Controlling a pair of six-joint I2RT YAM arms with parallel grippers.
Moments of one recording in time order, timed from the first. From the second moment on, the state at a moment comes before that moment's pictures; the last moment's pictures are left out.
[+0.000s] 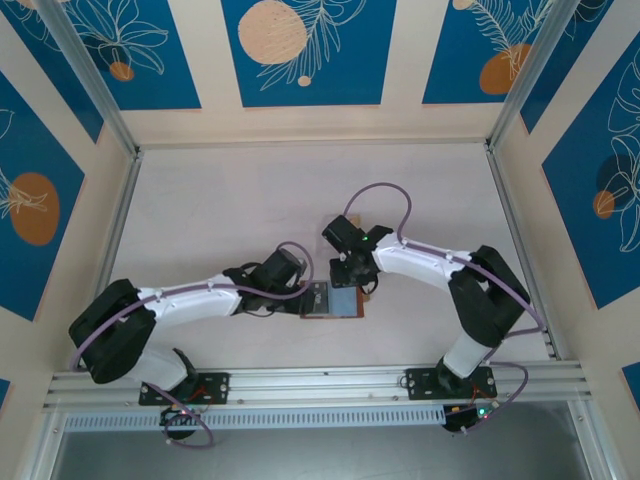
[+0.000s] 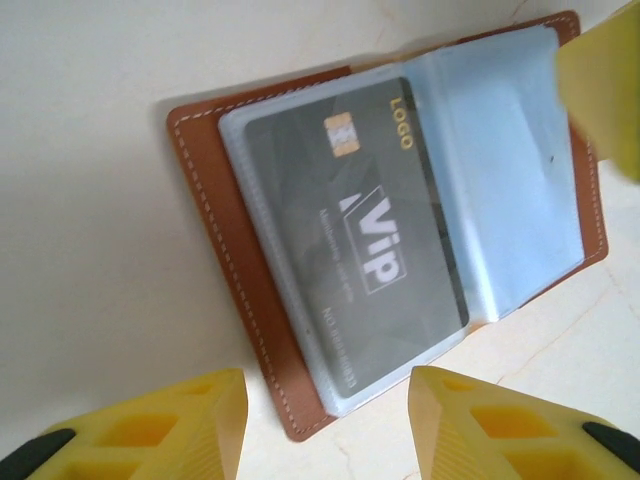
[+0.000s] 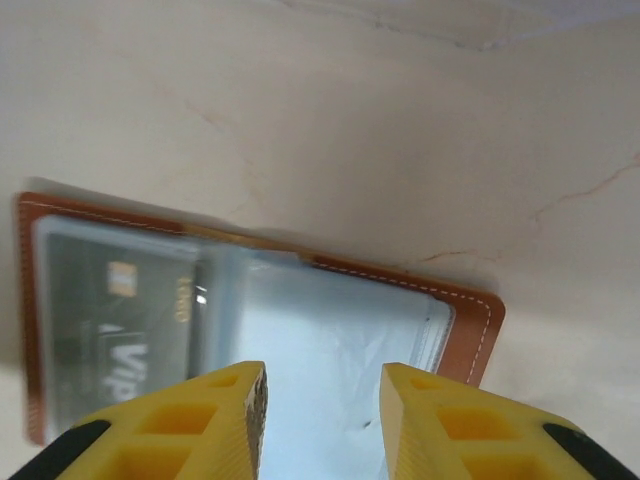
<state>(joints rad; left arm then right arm) -0.88 1.44 0.72 -0.30 0.14 -0.67 0.75 1.67 1.07 -0.73 0.00 0.58</state>
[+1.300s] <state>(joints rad) -0.88 1.54 0.67 -0.16 0.14 -0.68 0.77 1.68 1.14 -0.73 -0.10 0.58</state>
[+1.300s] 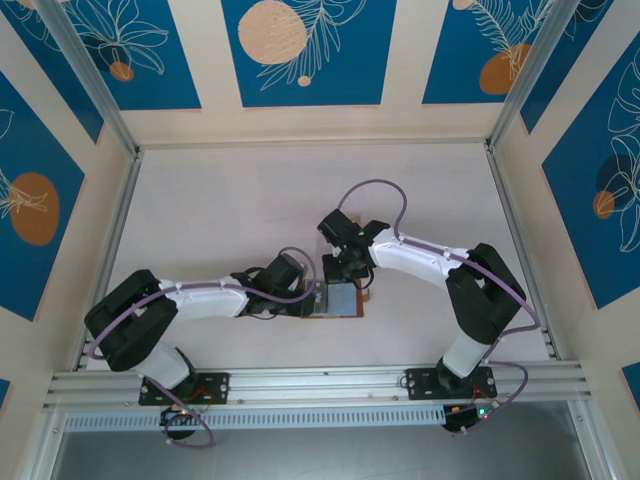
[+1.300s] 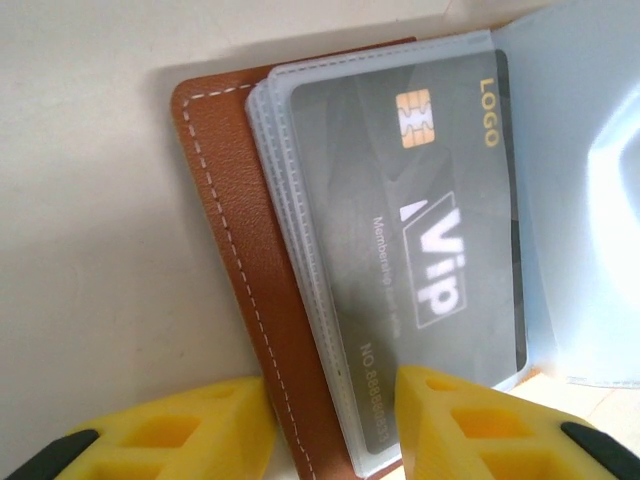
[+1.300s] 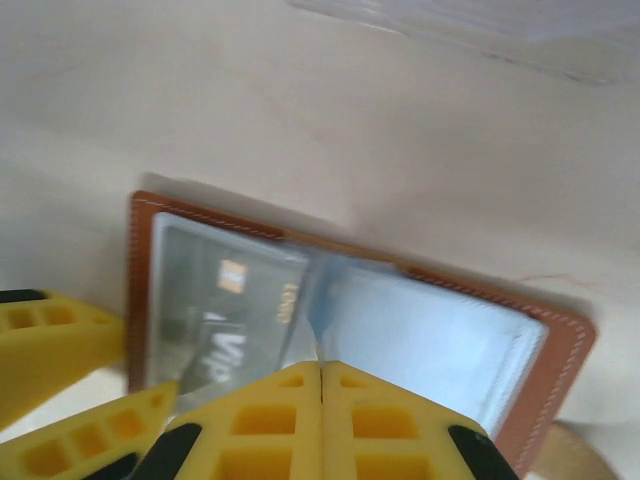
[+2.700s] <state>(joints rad) -0.87 1.27 0.60 -0.35 0.11 -0.72 0.76 1.74 1.11 -0.43 -0.48 0.71</state>
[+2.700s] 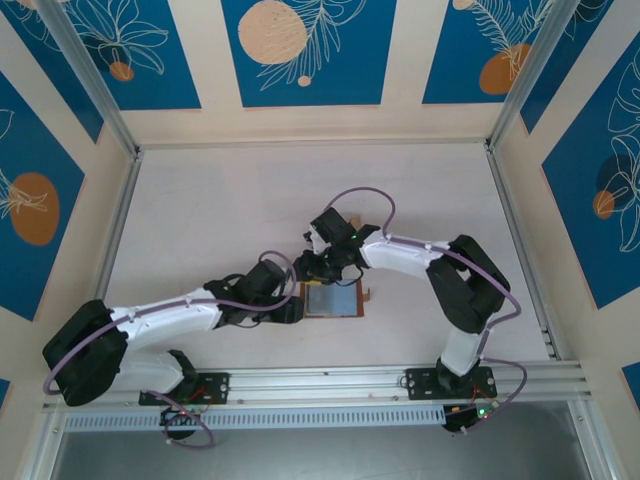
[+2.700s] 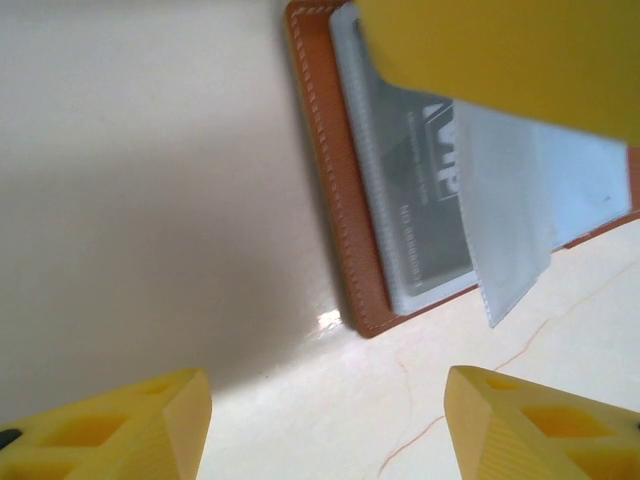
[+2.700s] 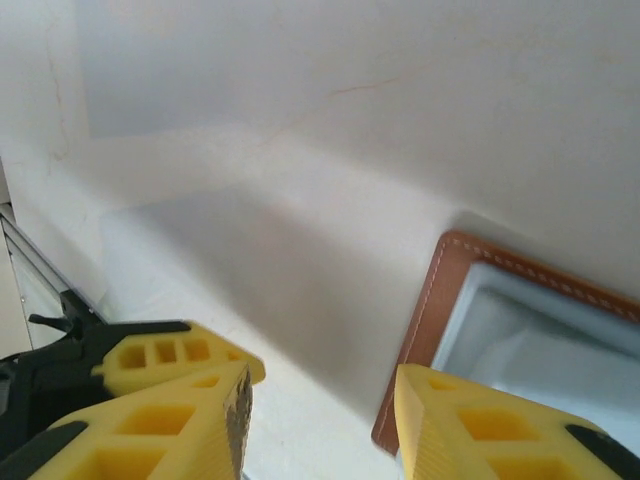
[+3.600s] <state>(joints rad) -0.87 1.64 0.87 -0.39 0.05 -0.61 0.42 1.78 1.38 -0.78 -0.10 0.52</state>
